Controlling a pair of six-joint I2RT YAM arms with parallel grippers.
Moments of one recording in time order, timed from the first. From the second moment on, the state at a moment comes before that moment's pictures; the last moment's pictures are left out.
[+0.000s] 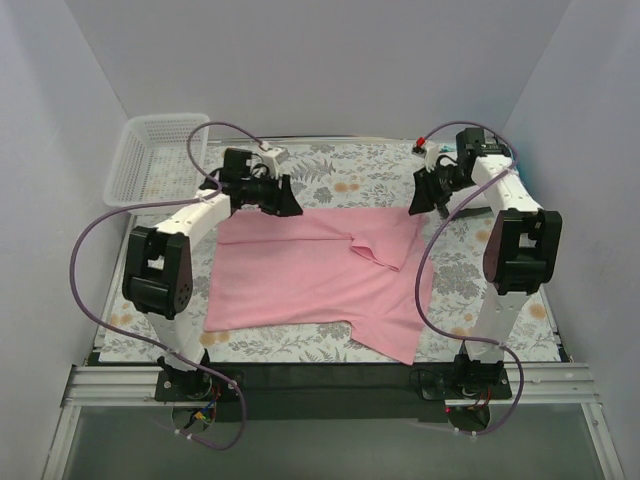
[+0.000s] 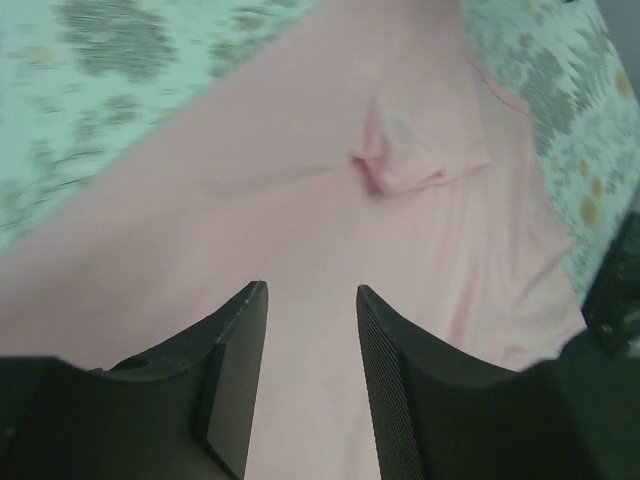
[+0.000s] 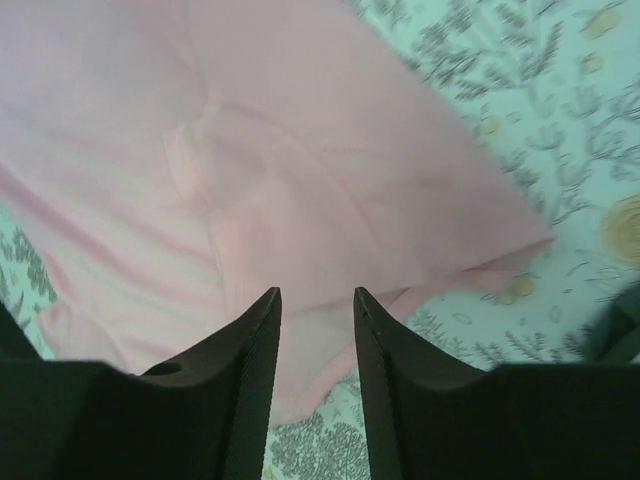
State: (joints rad) left arm -0.30 1.83 1.32 -0.25 0.74 -0.06; right arm 0.01 1.94 1.63 -1.00 -0.74 -0.61
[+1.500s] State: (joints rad) left arm 0.01 1.67 1.36 -0.51 0.61 0.14; right arm 0.16 1.70 1.59 -0.81 -0.49 -0.51
